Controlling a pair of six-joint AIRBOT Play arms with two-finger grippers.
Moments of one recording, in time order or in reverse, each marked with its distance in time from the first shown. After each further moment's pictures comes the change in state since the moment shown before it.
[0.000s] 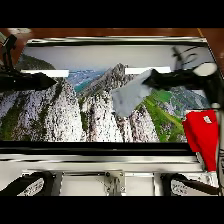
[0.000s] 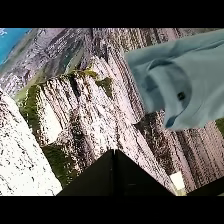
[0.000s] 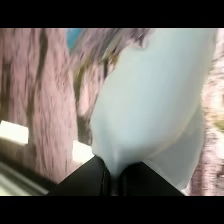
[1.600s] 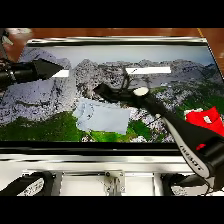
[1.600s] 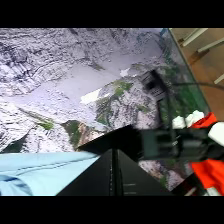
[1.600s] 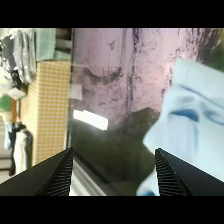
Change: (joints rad) left arm 0.000 -0.002 0.000 -0.363 0.083 0.150; right arm 0.530 -0.238 -0.133 0.540 -0.486 -0.251
